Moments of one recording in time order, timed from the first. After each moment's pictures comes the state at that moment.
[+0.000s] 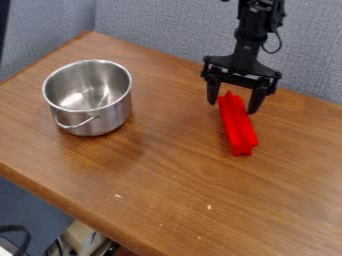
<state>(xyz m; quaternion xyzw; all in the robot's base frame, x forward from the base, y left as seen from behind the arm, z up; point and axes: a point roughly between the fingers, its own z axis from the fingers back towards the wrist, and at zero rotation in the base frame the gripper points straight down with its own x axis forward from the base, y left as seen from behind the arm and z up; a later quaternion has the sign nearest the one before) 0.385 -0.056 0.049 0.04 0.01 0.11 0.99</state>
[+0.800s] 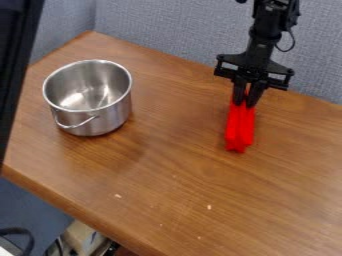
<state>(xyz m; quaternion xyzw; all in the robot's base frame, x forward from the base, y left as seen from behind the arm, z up) 0.401 -0.062 0.049 0.04 0.01 0.13 0.99</state>
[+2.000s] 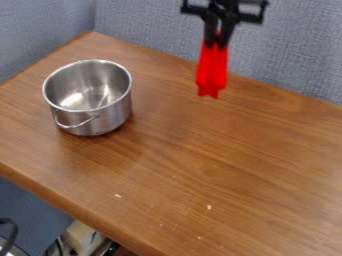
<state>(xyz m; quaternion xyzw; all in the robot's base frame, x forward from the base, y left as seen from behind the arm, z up) 0.380 -0.001 0.160 0.03 -0.03 0.20 0.98</state>
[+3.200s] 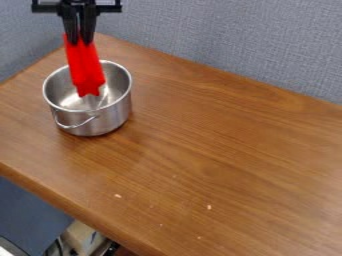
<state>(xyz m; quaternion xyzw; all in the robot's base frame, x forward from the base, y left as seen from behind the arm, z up) 0.290 0.129 0.147 0.07 0.01 0.41 0.91</state>
